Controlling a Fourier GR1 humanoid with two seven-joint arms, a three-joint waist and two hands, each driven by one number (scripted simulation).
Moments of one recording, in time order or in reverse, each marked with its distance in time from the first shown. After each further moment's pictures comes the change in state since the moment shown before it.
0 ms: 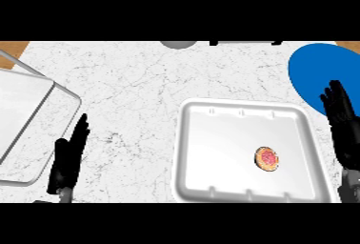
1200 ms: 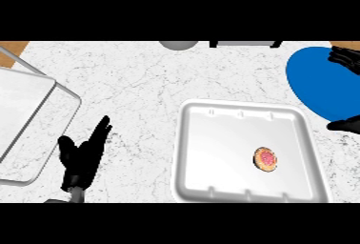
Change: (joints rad) left arm -0.005 -0.095 0.018 0.018 0.158 -0.194 -0.005; right arm -0.373 -0.306 -0.044 0.451 0.040 0.618 -0.485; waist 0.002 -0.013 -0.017
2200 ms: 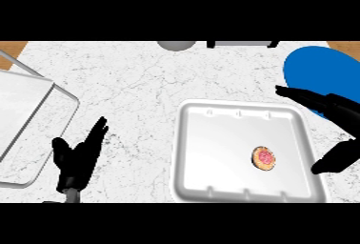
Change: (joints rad) left arm 0.017 -0.007 0.046 0.003 -0.007 -0.055 -0.010; right arm 0.147 -0.030 0.235 -0.452 0.376 0.040 0.305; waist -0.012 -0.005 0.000
